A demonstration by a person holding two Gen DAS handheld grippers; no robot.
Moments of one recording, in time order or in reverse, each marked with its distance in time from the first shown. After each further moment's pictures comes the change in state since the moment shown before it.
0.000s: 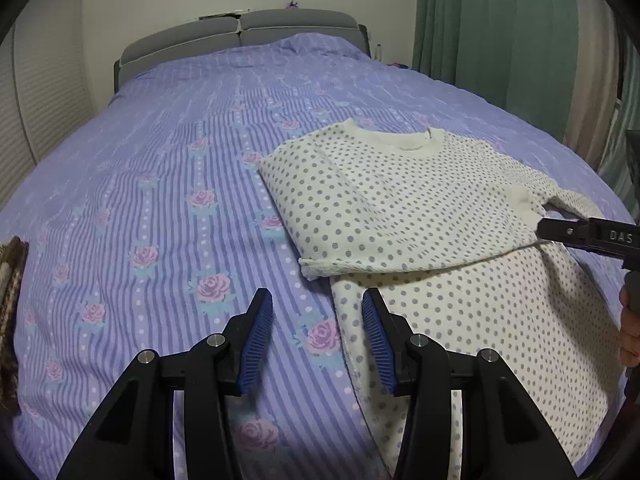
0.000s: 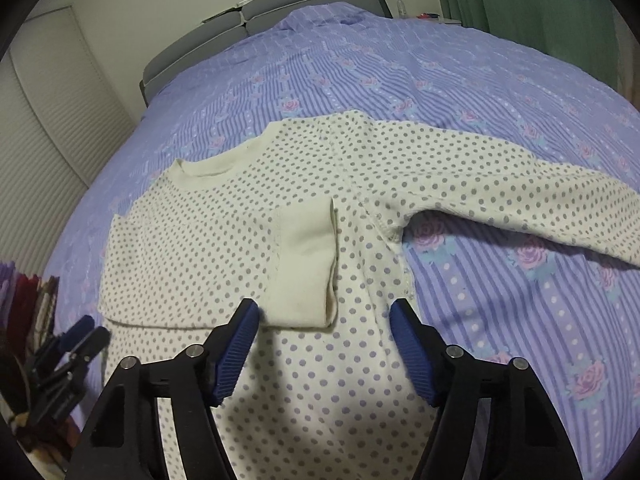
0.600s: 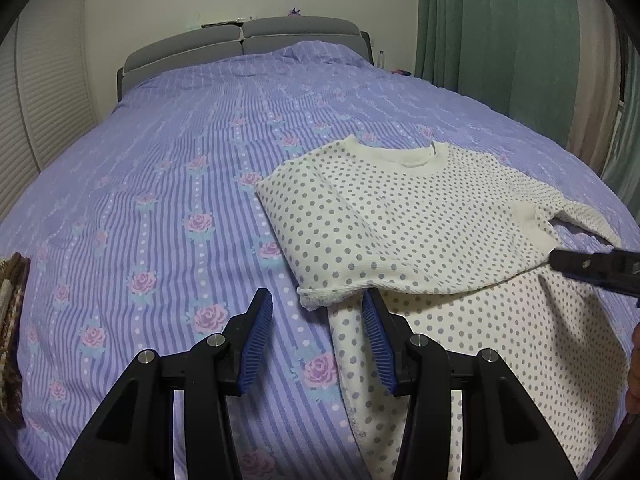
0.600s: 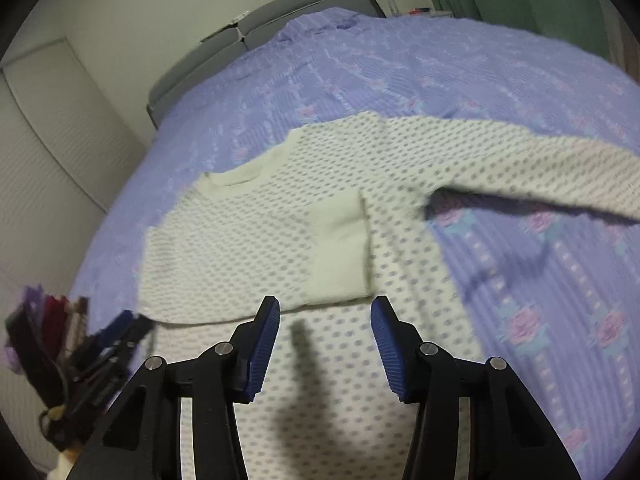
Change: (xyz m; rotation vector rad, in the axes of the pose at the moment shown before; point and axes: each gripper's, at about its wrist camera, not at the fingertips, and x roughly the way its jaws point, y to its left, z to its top) left arm 0.002 -0.003 0.014 0.014 -0.028 0.020; right arm -0.009 0.011 -0.012 0.102 -0.012 0.098
